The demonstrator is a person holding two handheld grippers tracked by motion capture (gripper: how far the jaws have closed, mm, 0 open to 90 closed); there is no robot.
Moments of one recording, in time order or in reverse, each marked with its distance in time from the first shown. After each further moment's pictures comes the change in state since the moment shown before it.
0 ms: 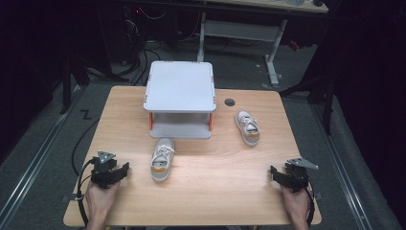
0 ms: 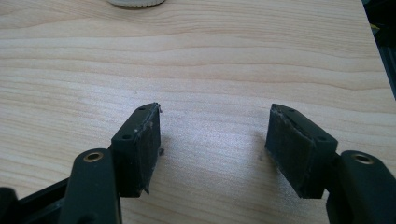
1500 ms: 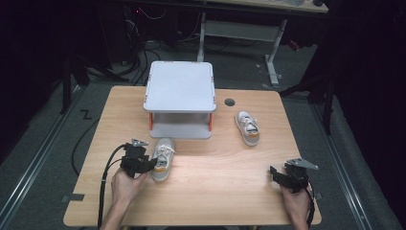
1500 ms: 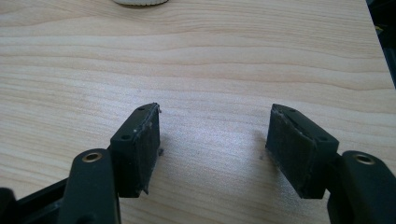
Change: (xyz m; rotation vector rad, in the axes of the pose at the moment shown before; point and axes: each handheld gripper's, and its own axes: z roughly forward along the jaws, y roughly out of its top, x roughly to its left) left arm -0.083 0.060 0.003 0.157 -0.181 0.093; right arm 0.001 -0.001 0.000 0.000 0.008 -0.009
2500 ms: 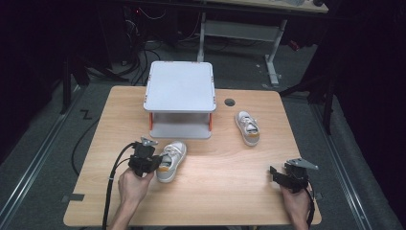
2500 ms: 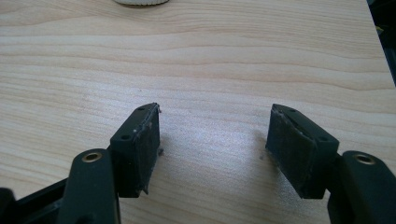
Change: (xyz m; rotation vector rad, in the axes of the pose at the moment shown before) left arm -0.036 0.015 -0.006 -0.011 -0.004 0.060; right arm 0.000 0.000 0.000 0.000 0.002 -0.001
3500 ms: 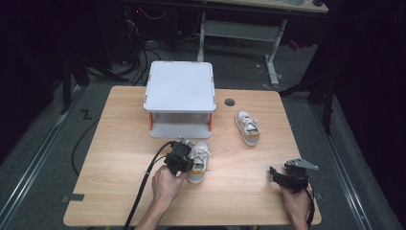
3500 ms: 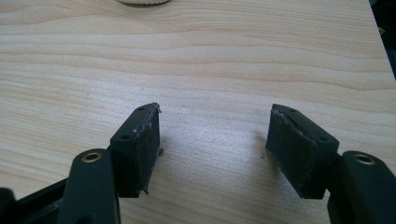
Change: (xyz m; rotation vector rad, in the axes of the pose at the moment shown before) left arm -0.075 0.030 0.040 0.084 -0.073 0.038; right arm 0.001 -0.001 -0.001 0.001 0.002 -0.004
